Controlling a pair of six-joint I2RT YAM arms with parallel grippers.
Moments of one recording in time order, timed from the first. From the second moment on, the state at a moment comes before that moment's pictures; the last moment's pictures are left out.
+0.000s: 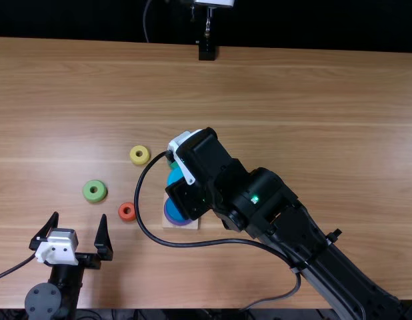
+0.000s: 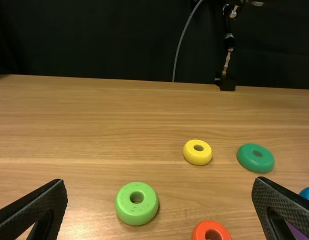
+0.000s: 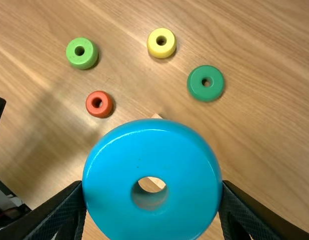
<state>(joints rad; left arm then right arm) -0.05 0.01 0.04 -0.11 0.01 -0.11 0.77 1.67 1.72 -1.04 -0.02 0.09</state>
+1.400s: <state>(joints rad) -0.05 0.01 0.04 -0.11 0.01 -0.11 0.77 1.70 1.72 -1.04 -0.02 0.09</state>
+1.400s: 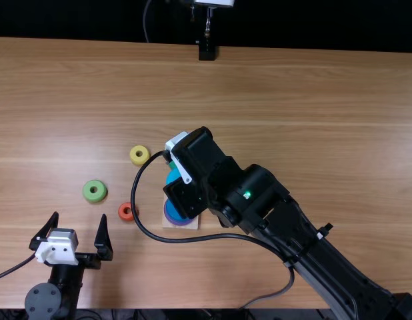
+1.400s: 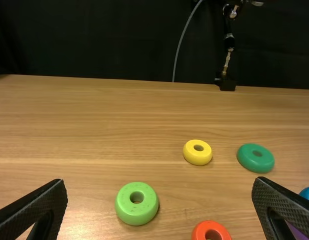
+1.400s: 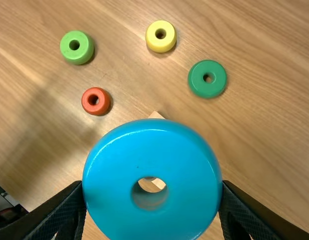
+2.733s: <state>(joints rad) -0.05 0.01 0.04 -0.11 0.01 -0.11 0.79 1.74 1.71 -1.04 -0.02 0.09</state>
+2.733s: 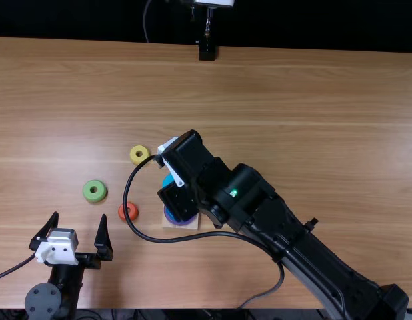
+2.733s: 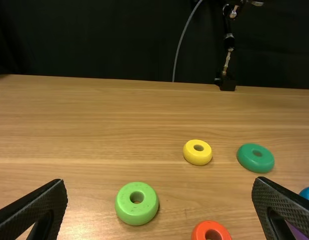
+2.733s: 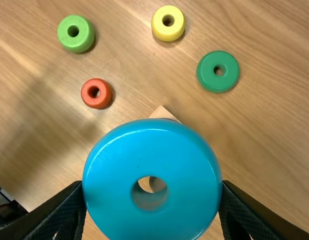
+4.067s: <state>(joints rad) -0.05 0.01 0.04 -0.11 0.01 -0.11 0.80 1.75 1.68 -0.89 0.11 0.10</state>
